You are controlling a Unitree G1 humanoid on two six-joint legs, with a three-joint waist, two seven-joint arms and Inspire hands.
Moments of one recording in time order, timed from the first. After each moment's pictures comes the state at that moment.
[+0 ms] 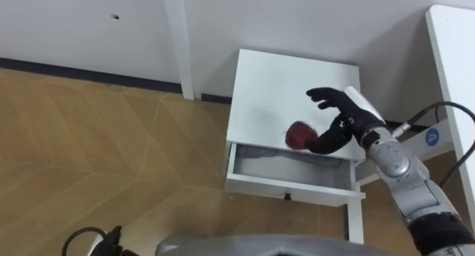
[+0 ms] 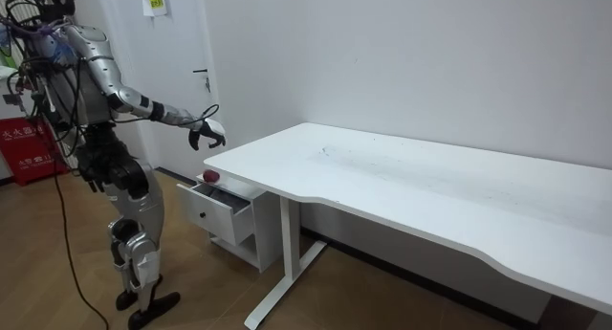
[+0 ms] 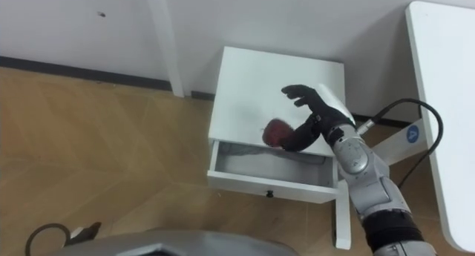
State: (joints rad) left arm 0.19 0.26 -0.01 1.09 0.32 0.04 0.08; right arm 0.04 -0.39 0.15 0.40 -0.40 -0.06 0.12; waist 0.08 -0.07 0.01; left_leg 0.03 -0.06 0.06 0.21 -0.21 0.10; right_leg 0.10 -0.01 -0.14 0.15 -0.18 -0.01
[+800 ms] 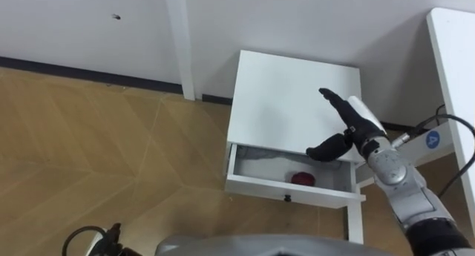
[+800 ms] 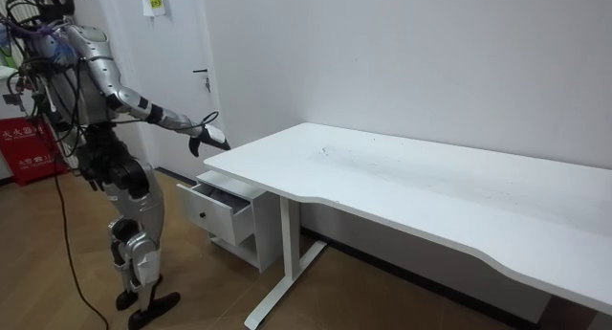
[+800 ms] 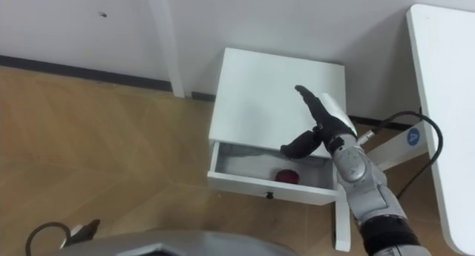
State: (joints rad) left arm 0.20 0.26 0.00 1.08 0.33 0.04 0.11; right arm 0.05 -0.37 0.14 0.52 -0.38 -0.07 0.07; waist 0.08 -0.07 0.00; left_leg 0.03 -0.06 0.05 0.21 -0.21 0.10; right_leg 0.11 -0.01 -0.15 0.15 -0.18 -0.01
